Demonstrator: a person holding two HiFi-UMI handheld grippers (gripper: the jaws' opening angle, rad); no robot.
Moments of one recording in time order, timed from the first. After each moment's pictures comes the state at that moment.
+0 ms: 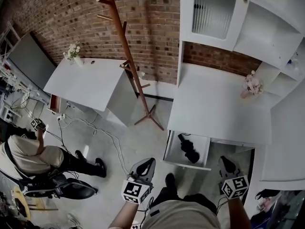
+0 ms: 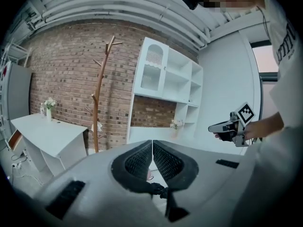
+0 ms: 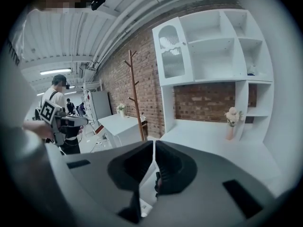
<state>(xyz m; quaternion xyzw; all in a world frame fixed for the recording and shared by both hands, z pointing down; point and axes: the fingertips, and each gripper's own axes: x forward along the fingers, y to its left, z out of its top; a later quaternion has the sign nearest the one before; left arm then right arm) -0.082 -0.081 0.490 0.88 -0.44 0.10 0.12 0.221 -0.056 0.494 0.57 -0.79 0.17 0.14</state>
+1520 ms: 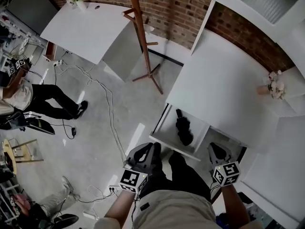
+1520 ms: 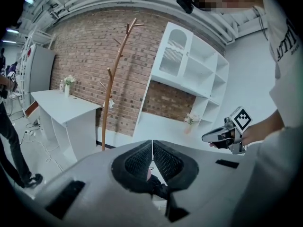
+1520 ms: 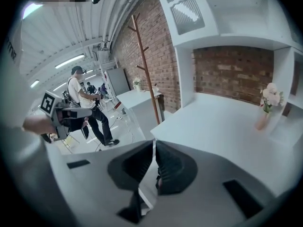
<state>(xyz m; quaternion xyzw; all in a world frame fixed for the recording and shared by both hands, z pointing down) -0.041 -0.092 0.567 0.82 -0.52 0.11 0.23 0.214 -0.127 0.597 0.41 -0.84 0.25 0.27</state>
